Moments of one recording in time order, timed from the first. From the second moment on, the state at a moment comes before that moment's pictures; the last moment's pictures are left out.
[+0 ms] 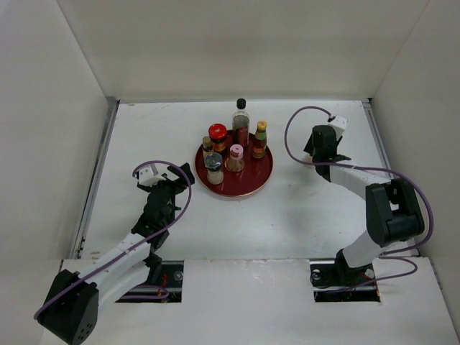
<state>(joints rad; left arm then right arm) -0.50 0.81 0.18 0.59 -0.59 -0.58 0.22 1.59 0.90 0.16 0.51 0.42</state>
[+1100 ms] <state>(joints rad) -0.47 0.88 0.19 0.54 -0.60 -0.62 0.75 1.60 0.89 0.21 0.48 0.42</state>
